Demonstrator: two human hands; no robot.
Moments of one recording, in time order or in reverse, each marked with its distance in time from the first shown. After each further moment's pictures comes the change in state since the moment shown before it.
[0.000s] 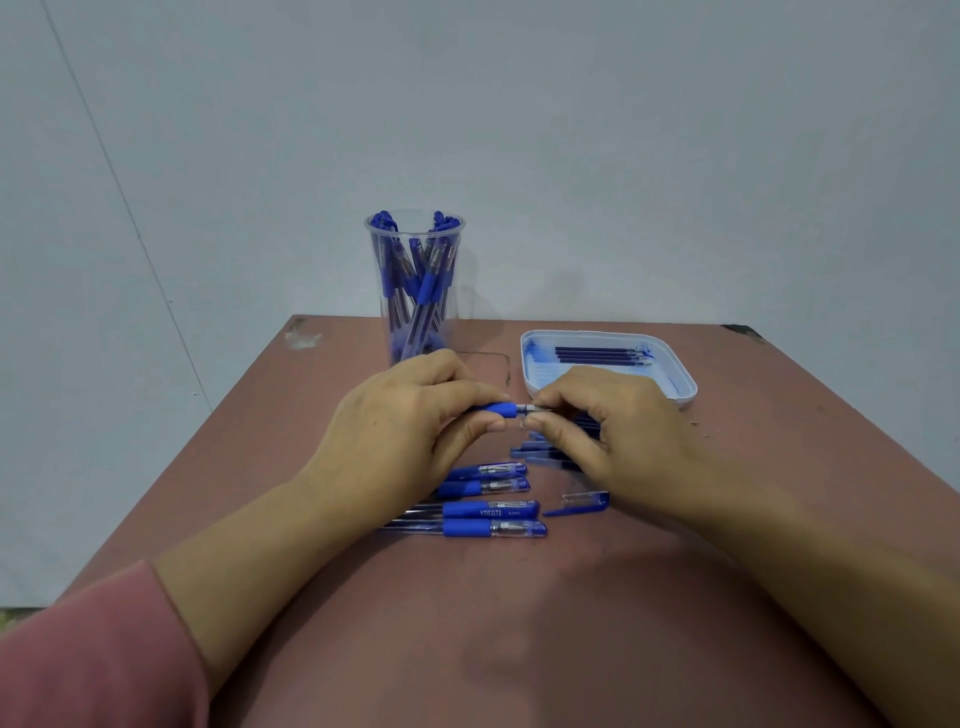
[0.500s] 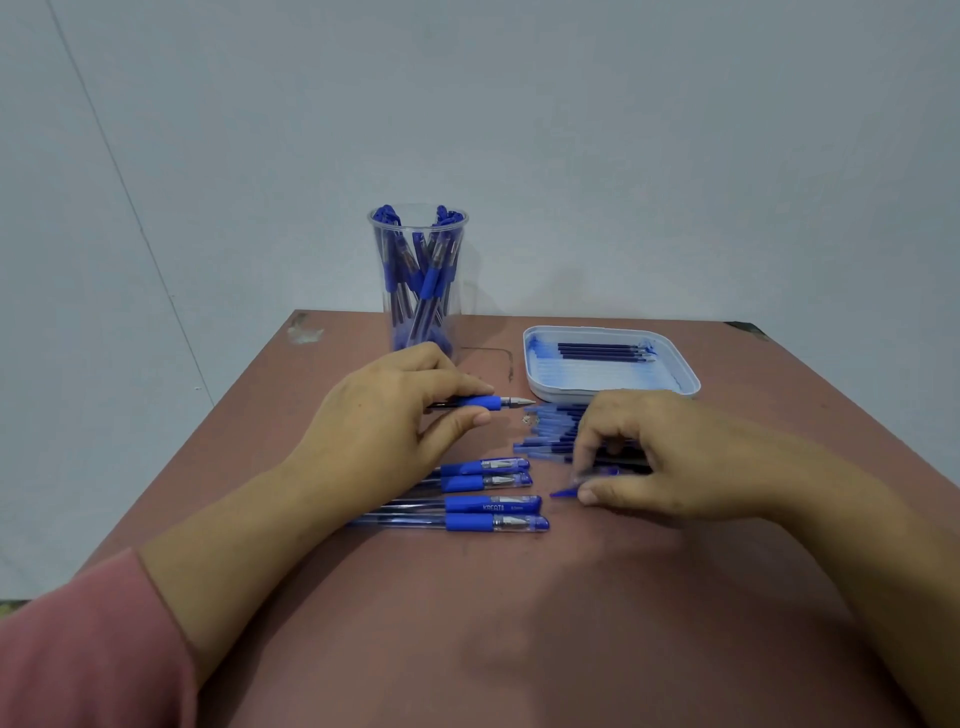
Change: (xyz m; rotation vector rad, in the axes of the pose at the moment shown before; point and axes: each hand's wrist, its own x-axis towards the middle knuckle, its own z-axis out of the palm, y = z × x) left_hand -0.002 -0.007 -0.009 -0.057 -0.086 -0.116; right_hand -0.012 0.002 -0.042 -0.039 -0.510 0.205
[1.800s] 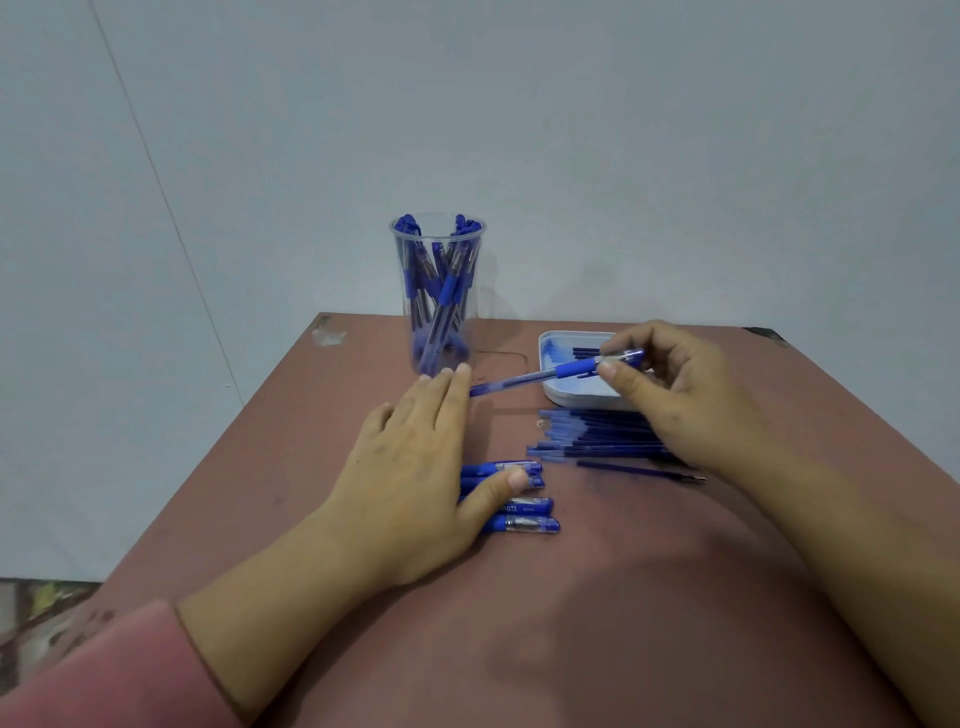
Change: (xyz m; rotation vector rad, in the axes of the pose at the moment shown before) left_hand -0.026 0.037 -0.002 0.297 -0.401 -0.324; right_hand 0.026 0.009 0.007 0.541 0.610 0.096
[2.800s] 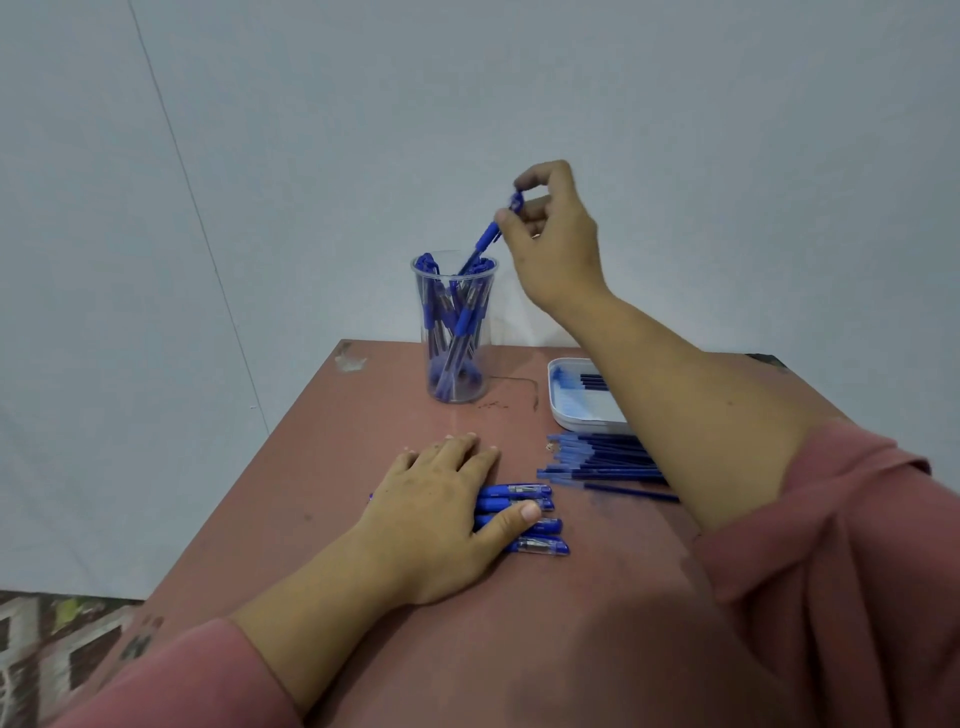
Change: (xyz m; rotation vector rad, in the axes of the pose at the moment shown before) left_hand 0.000 -0.005 0.013 -0.020 -0.129 0.017; right_hand 0.135 -0.076 0.063 0.045 0.267 -0.241
